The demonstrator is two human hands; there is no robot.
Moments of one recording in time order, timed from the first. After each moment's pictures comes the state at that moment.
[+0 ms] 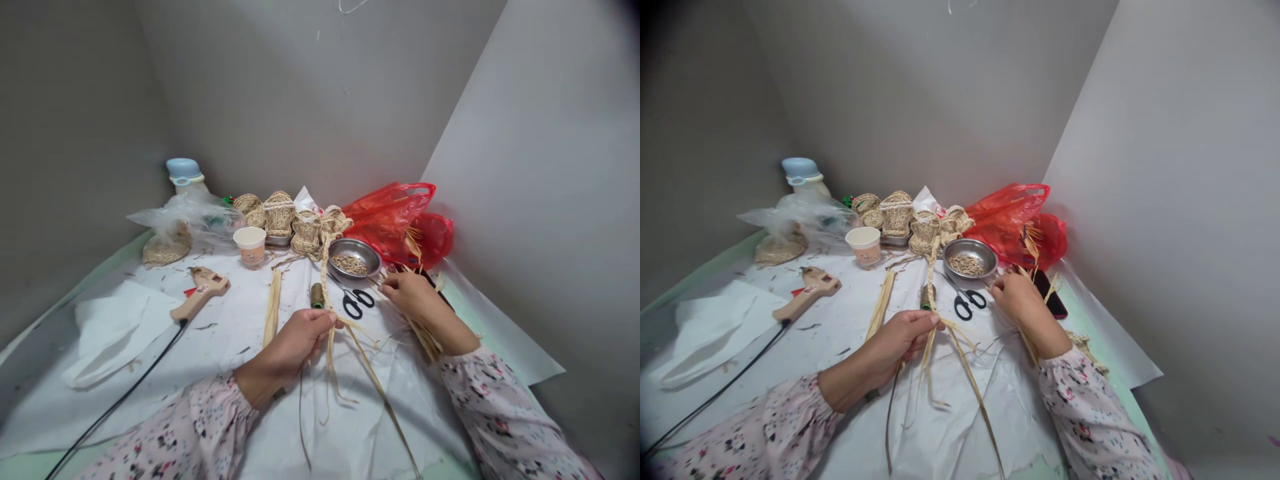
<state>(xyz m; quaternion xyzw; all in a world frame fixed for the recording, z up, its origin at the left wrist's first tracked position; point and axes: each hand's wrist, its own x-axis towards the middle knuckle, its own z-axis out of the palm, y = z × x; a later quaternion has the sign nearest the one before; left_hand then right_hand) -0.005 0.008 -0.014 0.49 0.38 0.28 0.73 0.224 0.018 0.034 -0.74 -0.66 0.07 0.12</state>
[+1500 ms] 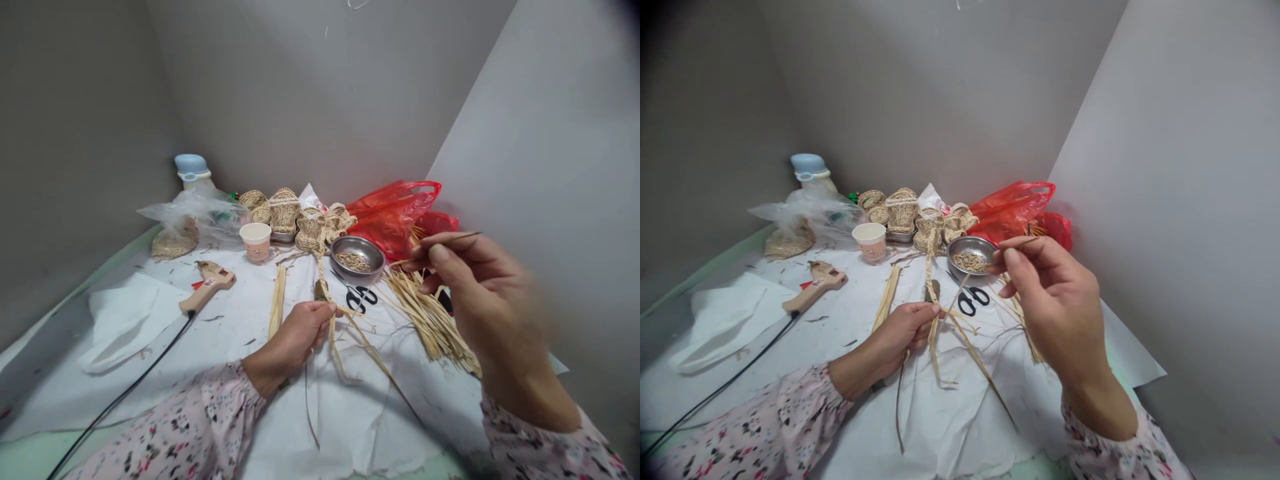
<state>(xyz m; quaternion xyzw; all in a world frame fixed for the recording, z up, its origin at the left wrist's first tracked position) -0.003 0.009 -0.017 0.46 0.39 0.33 0.73 0.175 -0.058 0.104 -0.53 -0.58 0.11 0.61</state>
